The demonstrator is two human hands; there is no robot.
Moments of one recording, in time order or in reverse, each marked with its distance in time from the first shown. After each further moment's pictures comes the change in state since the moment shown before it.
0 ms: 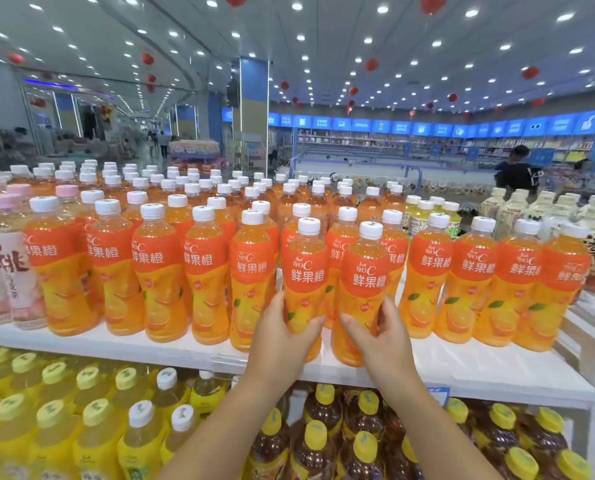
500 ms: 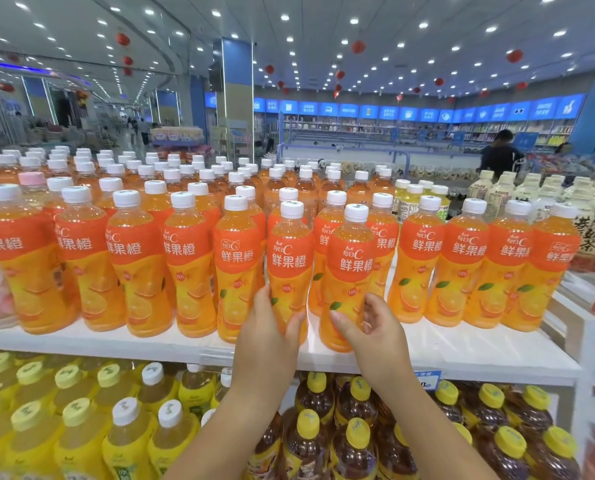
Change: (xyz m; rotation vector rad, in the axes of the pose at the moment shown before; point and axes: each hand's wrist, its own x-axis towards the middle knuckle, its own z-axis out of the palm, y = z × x) left_hand -0.016 -0.004 0.001 0.226 0.107 0.088; right_hand -0.007 0.017 -0.004 -0.033 -0.015 0.023
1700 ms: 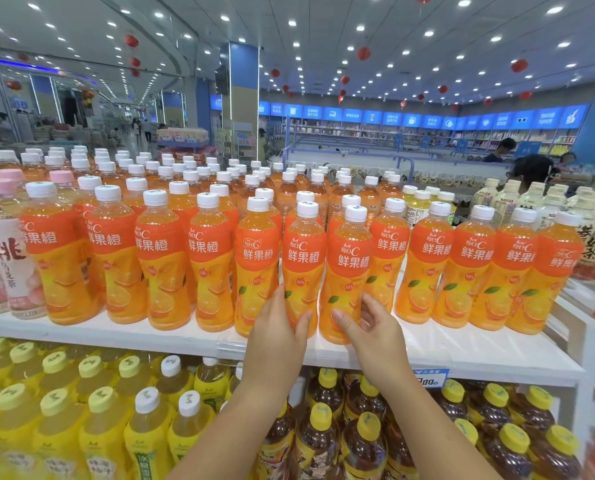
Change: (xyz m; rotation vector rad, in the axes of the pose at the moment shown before) left_hand 0.002 -0.007 -0.009 0.131 -0.046 0.016; right_hand -0.004 -0.007 0.017 -0.001 -0.029 0.021
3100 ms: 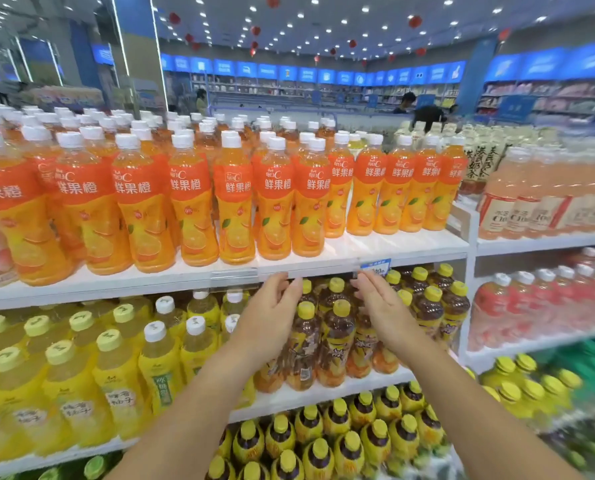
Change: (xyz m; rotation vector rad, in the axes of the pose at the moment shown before) left_hand -0.086 -0.004 -0.074 -0.301 -0.579 -0.088; right_hand -0.142 -0.030 -0.019 -0.345 0.133 0.331
